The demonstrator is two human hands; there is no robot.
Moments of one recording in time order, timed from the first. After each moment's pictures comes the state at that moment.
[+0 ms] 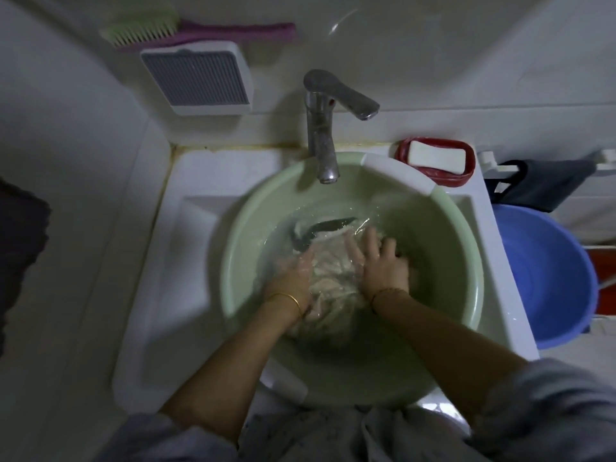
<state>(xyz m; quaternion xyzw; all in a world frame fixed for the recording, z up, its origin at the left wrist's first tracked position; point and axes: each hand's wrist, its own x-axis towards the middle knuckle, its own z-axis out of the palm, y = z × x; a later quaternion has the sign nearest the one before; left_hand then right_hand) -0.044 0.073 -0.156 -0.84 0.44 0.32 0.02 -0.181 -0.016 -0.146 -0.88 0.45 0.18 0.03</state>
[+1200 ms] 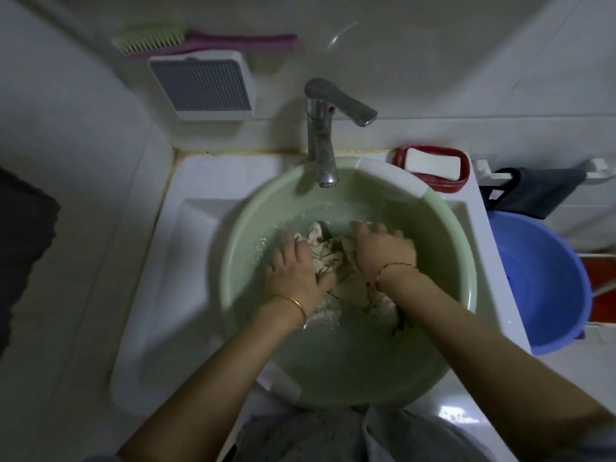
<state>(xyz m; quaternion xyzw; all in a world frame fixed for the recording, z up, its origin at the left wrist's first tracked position) -0.060 0.074 -0.114 -0.86 0.47 0.18 -0.02 -0.166 -0.036 -0.088 -0.87 0.46 0.16 0.11</state>
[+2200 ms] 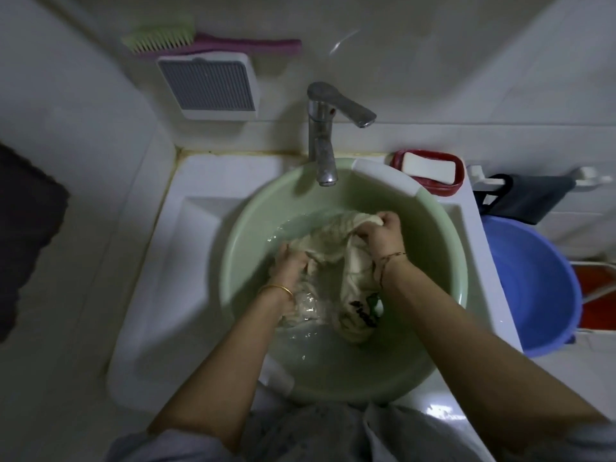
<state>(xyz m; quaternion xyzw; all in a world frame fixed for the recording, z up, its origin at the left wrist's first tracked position) -0.049 0.063 -0.128 -0.76 0.01 0.49 -0.43 -0.157 -0.036 -0.077 -0.46 0.58 -0.26 0.62</state>
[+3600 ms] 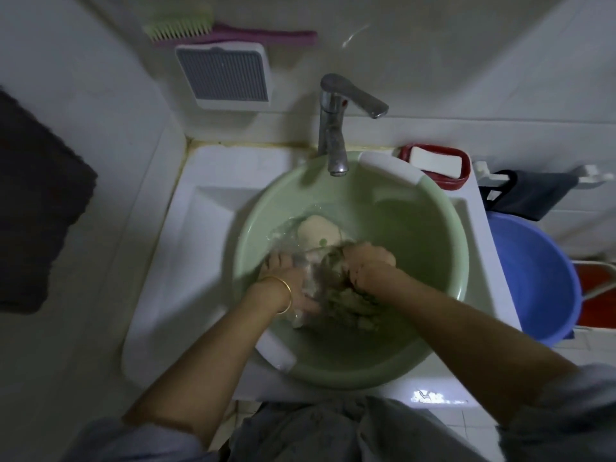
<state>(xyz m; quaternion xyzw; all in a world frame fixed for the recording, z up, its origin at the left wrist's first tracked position) -0.033 0.098 -0.126 -0.78 0.52 0.31 0.15 -0.148 -0.006 -0.102 -0.86 0.42 0.26 0.13</state>
